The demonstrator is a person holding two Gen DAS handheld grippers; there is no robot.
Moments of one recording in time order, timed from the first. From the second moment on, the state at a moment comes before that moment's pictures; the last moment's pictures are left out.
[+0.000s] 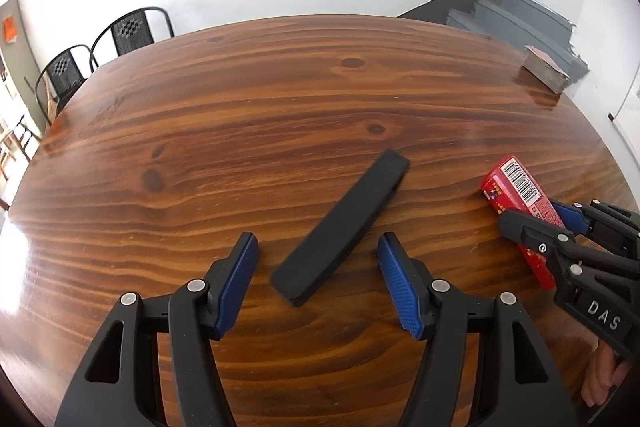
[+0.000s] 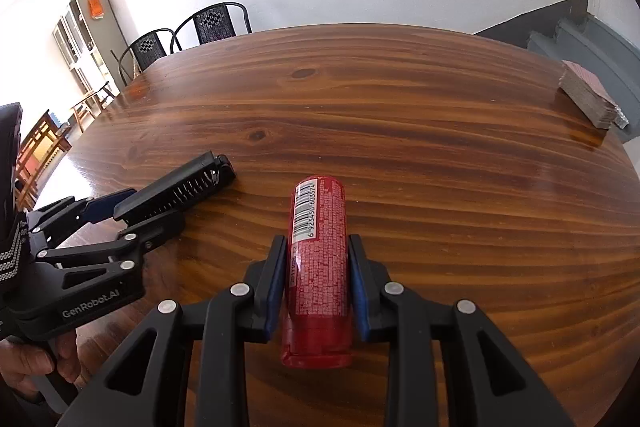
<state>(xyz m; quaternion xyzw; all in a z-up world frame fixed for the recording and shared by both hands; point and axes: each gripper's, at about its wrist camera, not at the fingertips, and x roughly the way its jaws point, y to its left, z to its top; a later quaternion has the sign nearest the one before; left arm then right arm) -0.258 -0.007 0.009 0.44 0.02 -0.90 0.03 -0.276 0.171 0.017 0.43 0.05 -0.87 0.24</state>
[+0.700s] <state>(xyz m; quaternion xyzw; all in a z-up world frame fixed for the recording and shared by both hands) -0.216 -0.009 0.039 0.40 0.04 -0.91 0.03 -0.245 0.178 0.025 0.42 0.01 -0.88 0.22</state>
